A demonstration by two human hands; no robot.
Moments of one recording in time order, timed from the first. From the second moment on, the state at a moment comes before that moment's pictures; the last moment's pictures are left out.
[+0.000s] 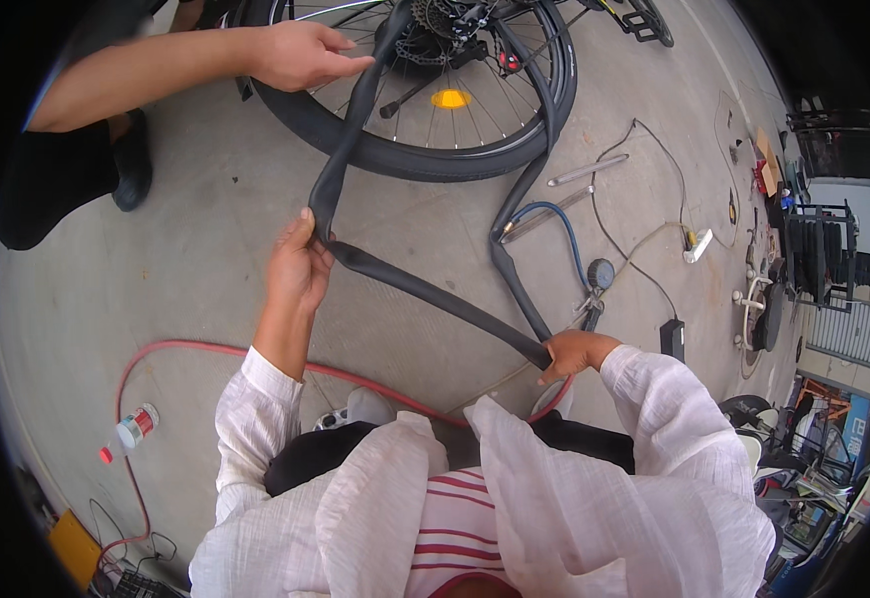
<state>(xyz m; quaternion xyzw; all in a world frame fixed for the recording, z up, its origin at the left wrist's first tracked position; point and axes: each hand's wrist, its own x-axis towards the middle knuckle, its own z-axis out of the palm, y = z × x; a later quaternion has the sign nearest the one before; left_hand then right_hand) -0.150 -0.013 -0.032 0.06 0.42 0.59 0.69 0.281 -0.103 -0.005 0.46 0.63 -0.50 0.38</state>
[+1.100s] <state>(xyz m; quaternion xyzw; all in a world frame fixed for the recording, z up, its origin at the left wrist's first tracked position) -0.075 -0.017 0.011 0.27 0.75 0.38 0.47 0.281 0.019 -0.130 0.43 0.88 -0.10 -0.18</state>
